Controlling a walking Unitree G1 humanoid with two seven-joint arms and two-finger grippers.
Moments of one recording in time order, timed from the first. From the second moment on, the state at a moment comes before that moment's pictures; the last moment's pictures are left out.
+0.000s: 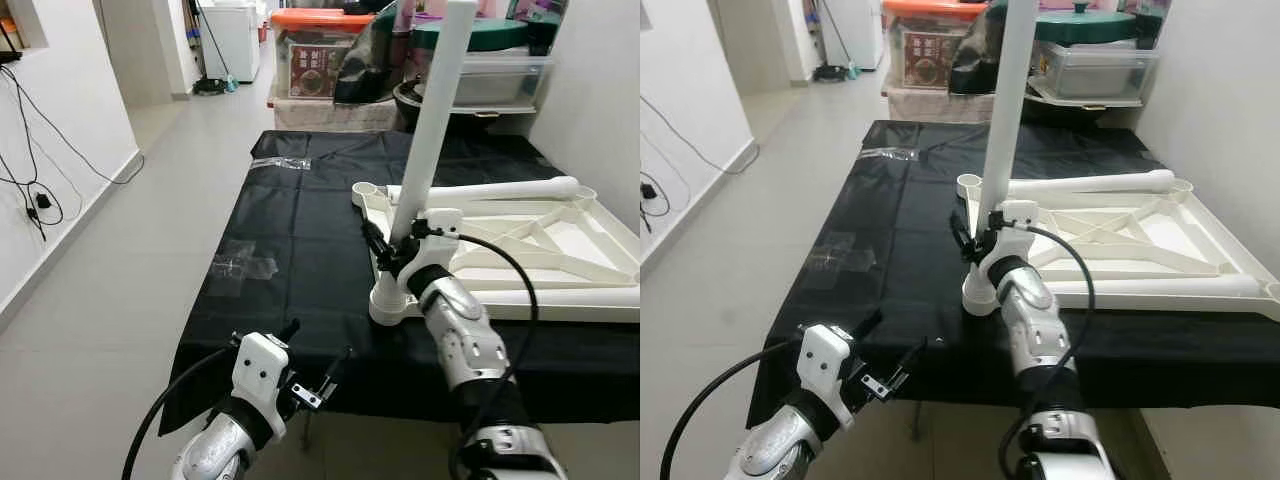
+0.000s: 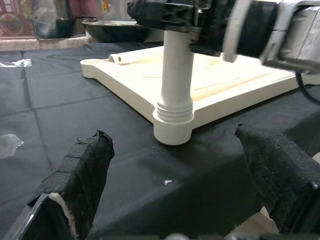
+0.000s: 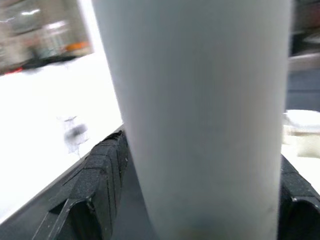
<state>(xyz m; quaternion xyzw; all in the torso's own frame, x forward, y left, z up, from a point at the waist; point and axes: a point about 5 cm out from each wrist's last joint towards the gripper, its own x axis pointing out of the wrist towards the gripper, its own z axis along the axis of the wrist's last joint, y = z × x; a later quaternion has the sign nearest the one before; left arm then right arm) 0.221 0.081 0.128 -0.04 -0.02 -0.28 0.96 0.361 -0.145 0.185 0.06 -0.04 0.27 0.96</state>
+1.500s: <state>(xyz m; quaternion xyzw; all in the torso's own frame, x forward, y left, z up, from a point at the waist) 0.221 0.080 0.125 -0.04 -0.01 -0.29 0.95 0.350 -0.144 0.164 0.04 0.00 -0.21 0.98</state>
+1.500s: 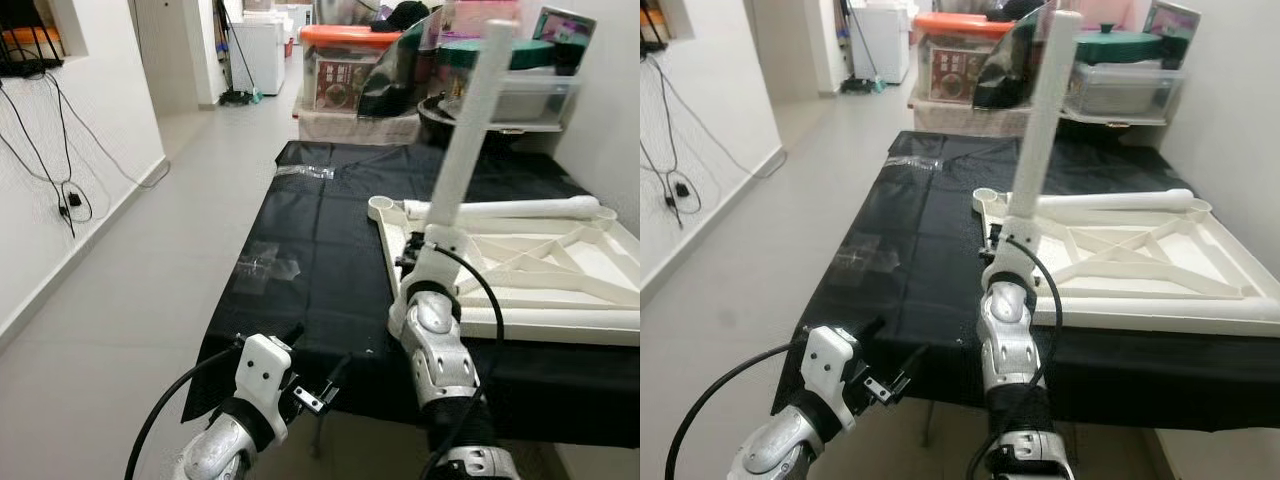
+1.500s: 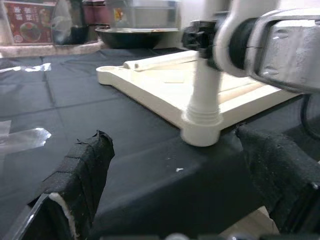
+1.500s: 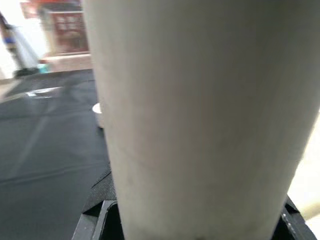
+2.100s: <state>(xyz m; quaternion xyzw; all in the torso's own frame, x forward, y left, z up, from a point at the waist) 0.222 0.079 0.125 -0.04 -0.01 -0.30 0.95 0.356 -0.121 0.170 0.10 -0.02 0.07 0.99</state>
